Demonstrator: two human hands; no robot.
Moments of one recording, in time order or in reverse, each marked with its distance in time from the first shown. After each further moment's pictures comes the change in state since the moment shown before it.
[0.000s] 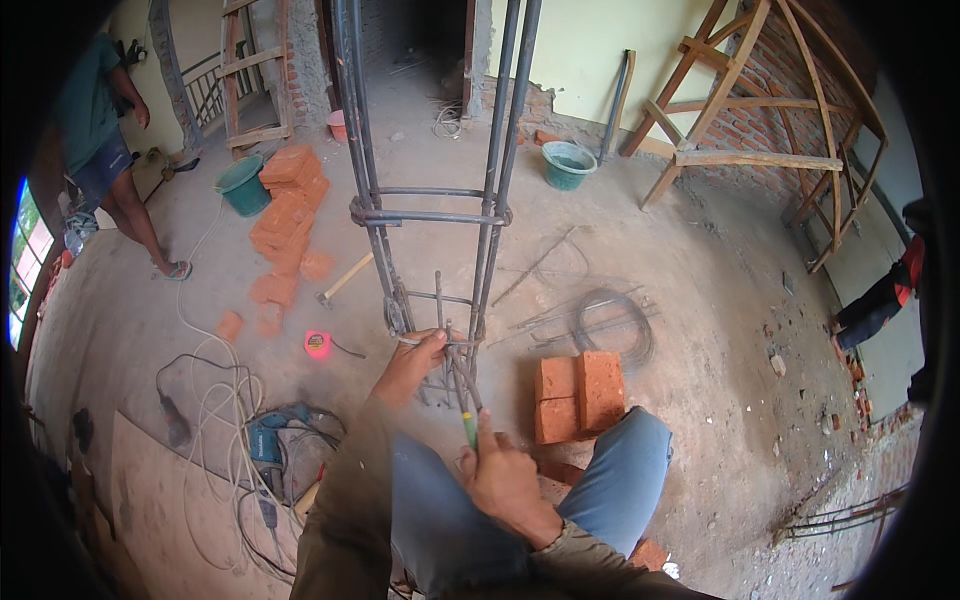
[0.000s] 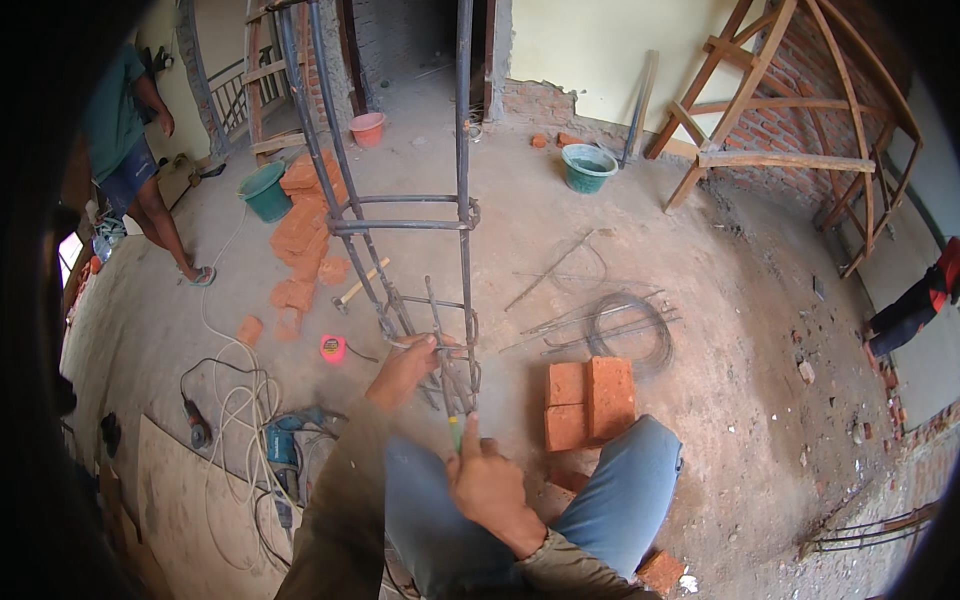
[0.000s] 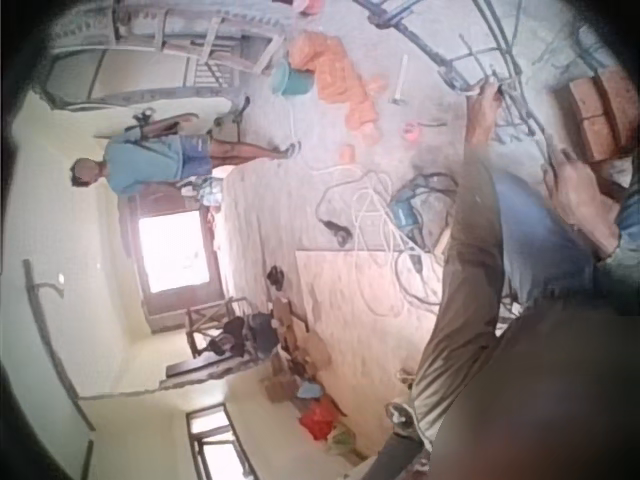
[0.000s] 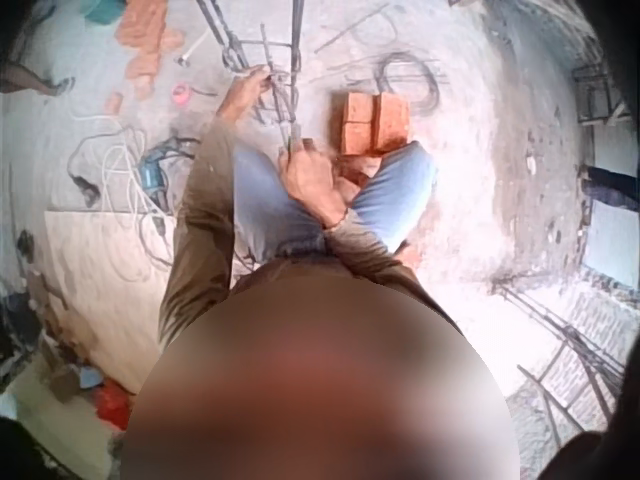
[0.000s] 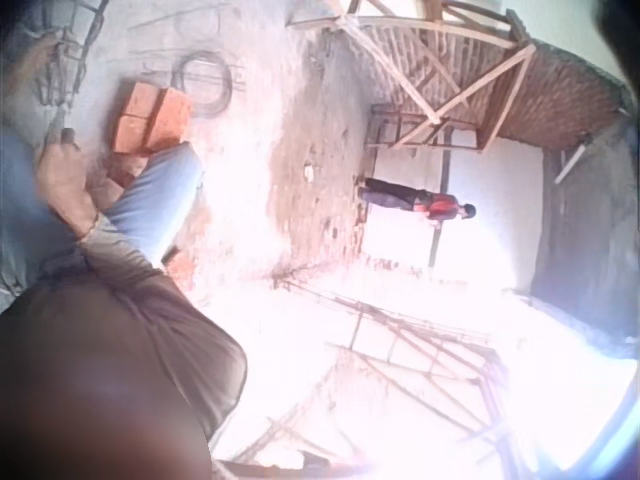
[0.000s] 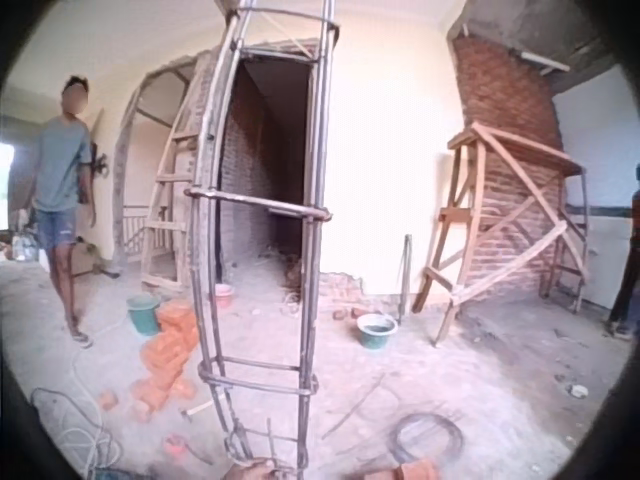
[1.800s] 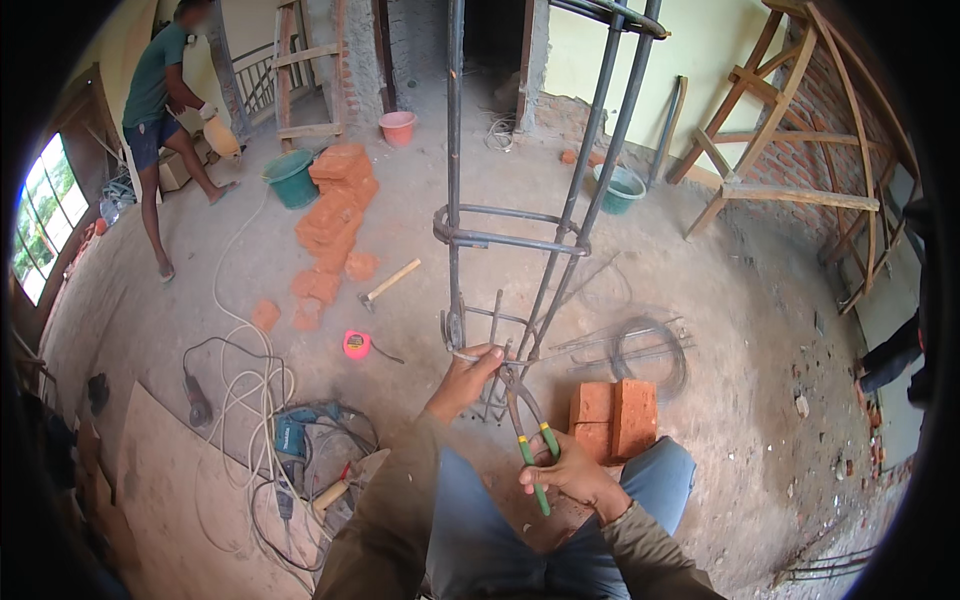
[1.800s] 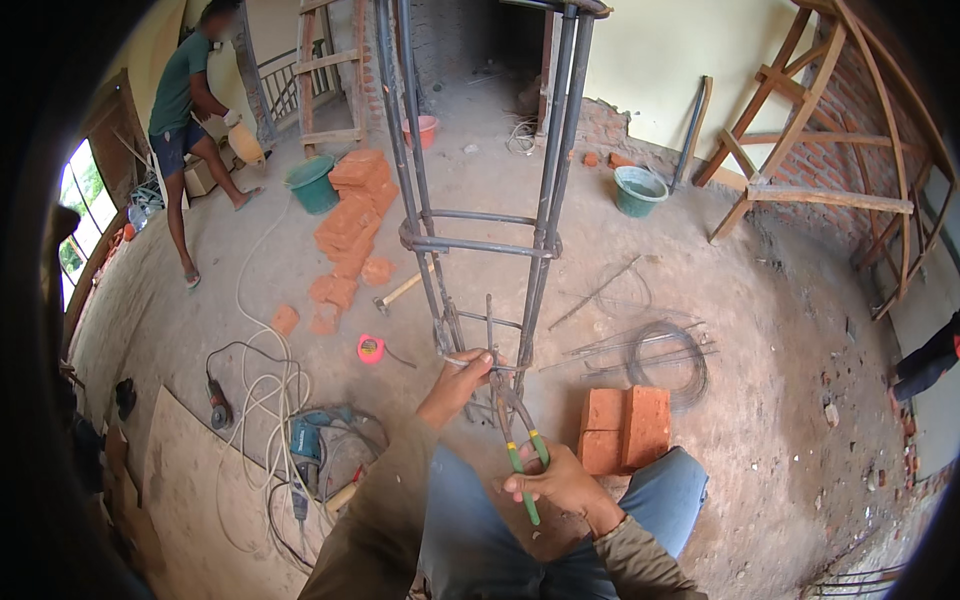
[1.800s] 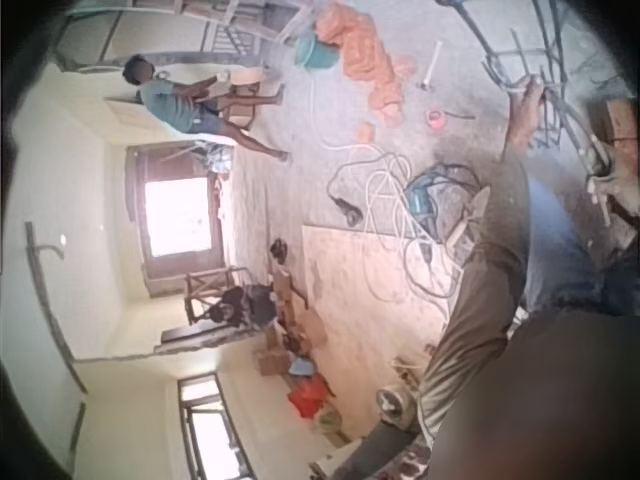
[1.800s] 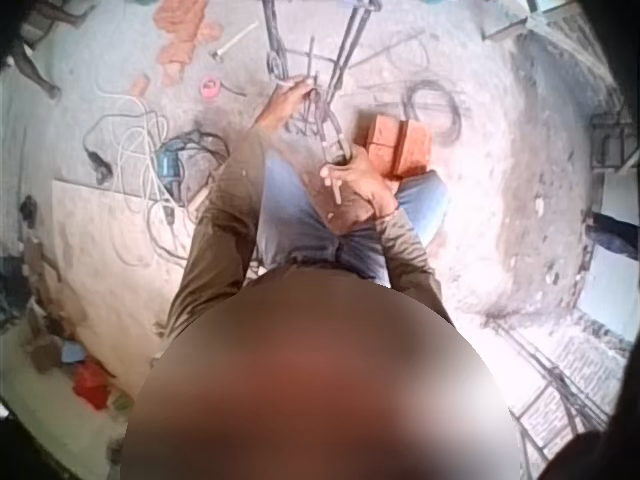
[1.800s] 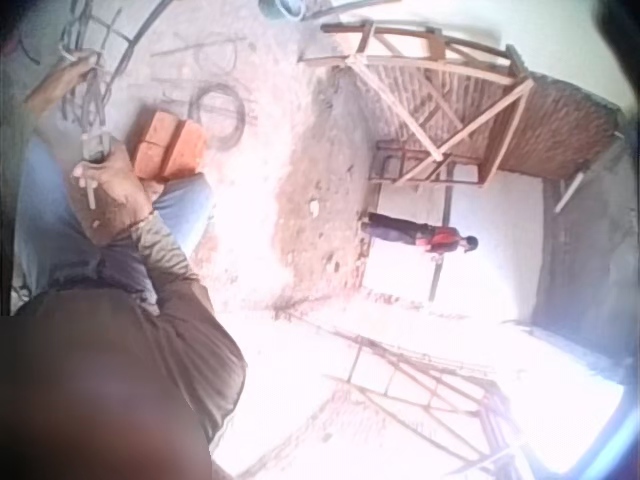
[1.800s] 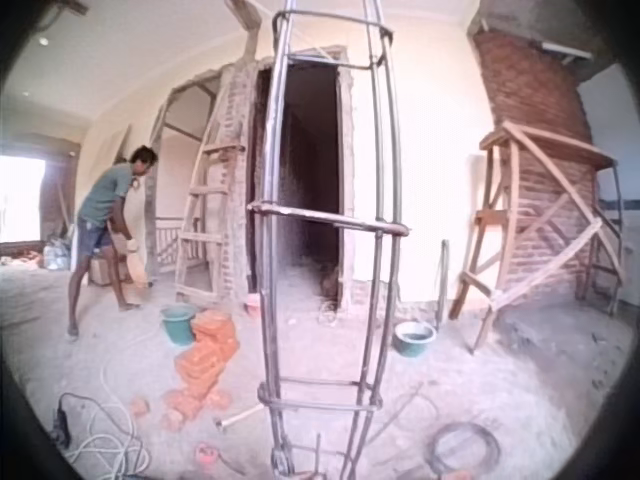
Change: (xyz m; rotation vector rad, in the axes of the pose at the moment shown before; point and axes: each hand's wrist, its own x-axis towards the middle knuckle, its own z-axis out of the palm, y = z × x) left_hand 0.005 -0.017 -0.008 0.042 0.033 0.118; right_hand 0.047 0.057 -0.027 0.971 -0.601 0.131
